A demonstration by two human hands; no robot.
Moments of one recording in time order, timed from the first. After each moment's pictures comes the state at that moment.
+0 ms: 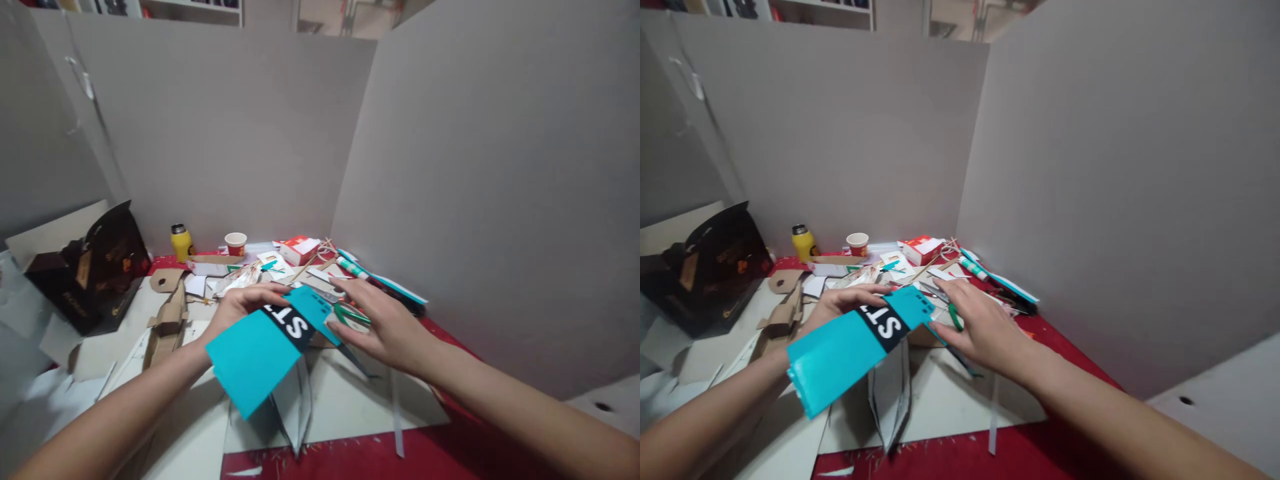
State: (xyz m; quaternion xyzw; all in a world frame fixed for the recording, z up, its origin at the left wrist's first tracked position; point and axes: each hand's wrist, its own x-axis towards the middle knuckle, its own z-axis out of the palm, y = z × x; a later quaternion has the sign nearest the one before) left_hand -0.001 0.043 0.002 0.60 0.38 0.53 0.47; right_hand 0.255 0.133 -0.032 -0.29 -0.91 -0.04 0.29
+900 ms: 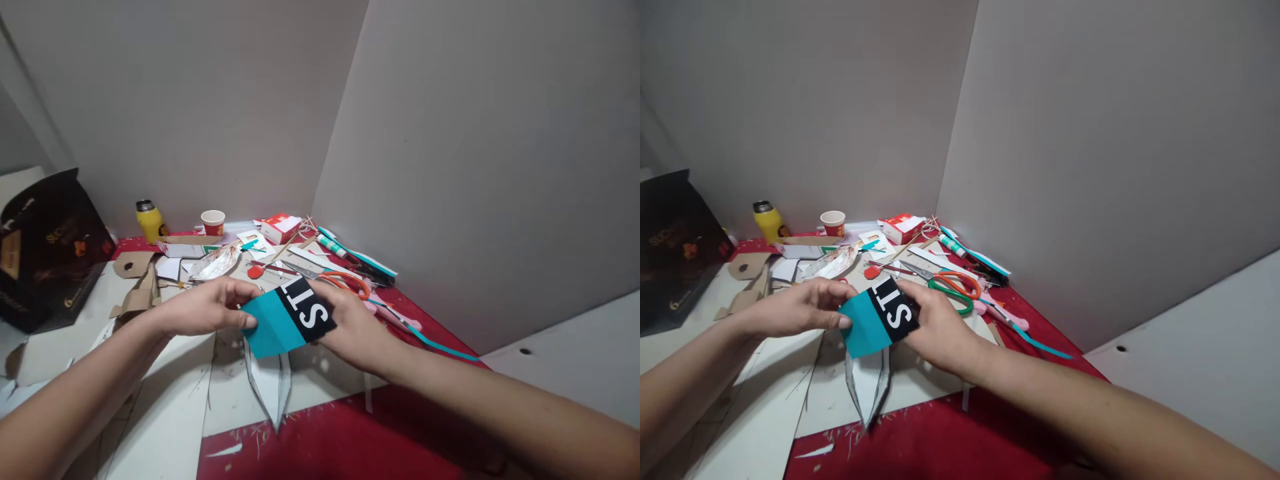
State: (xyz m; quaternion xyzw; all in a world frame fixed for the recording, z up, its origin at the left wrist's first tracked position) left_hand -0.025 0.066 0.000 0.65 0.38 0.24 0.61; right_hand 0.210 0.078 -0.009 -0.28 -0.80 0.40 0.34
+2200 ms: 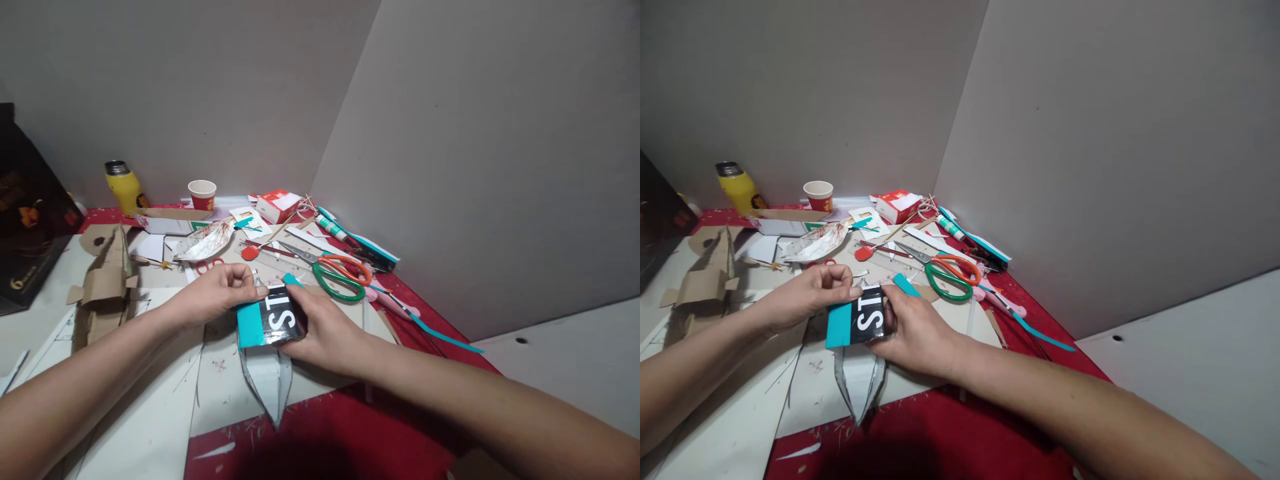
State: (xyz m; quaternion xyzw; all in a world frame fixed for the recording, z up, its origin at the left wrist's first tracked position) left_hand -0.010 0.082 -0.043 0.56 0.47 0.34 0.59; right_hand 0.199 0.088 -0.060 -0.32 -0.87 0.28 0.23
